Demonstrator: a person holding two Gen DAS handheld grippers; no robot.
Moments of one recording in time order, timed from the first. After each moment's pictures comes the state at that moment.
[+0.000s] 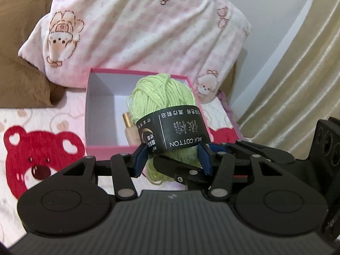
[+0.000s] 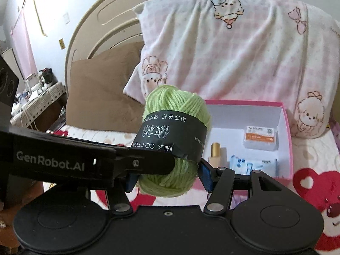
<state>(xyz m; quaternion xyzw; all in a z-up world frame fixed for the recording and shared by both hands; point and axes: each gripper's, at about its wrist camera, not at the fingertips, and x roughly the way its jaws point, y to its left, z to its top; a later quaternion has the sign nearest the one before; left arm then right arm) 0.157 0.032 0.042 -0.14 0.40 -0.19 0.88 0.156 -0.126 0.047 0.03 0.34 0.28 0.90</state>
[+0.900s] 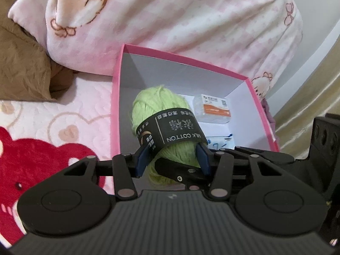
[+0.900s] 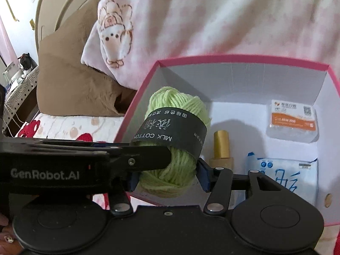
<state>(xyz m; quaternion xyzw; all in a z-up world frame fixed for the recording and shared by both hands) 0.262 0.074 -0.071 -0.17 0.43 -0.15 0.87 0.277 -0.077 -0.059 0.04 0.44 0.27 0.86</state>
